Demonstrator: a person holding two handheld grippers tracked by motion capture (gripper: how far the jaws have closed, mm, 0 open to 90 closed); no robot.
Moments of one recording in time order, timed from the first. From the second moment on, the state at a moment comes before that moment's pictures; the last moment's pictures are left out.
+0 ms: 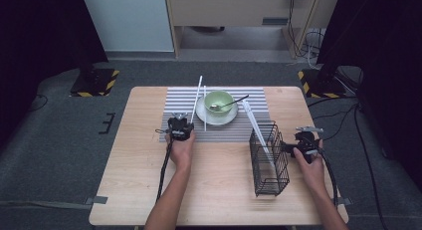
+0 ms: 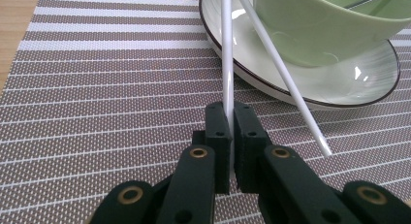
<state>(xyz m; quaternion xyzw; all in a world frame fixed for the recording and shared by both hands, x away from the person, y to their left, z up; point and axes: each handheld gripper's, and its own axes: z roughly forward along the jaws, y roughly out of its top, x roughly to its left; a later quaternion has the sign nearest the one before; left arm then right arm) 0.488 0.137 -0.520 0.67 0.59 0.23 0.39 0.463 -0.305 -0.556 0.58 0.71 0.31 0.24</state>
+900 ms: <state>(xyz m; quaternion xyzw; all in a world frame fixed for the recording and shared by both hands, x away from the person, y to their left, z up) 0.492 0.143 -0.523 0.67 0.60 0.22 0.37 0.463 -0.305 -0.556 0.58 0.71 0.31 0.24</state>
